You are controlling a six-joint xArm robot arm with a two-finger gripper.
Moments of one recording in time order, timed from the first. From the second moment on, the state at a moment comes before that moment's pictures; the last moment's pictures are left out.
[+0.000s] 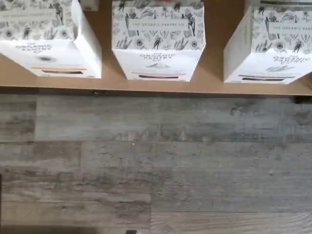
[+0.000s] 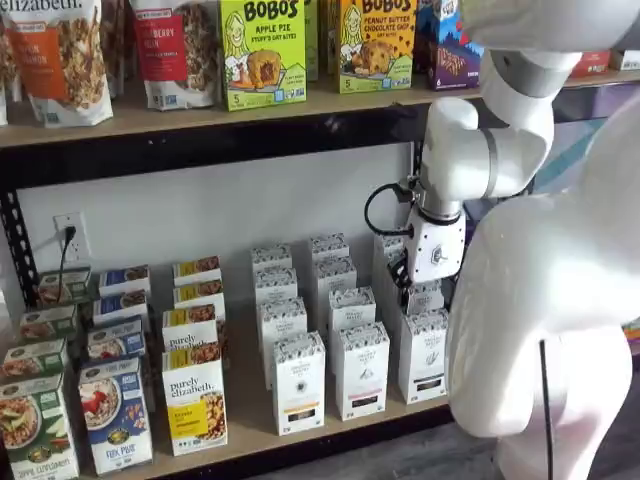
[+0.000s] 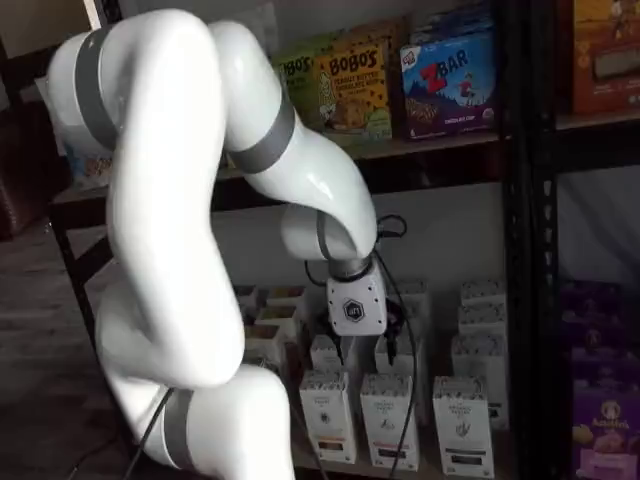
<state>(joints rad) -0.15 -0.16 -0.46 -0.01 0.53 -0.13</state>
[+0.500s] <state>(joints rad) -0.21 0.15 -0.62 -0.08 0.41 -0.13</state>
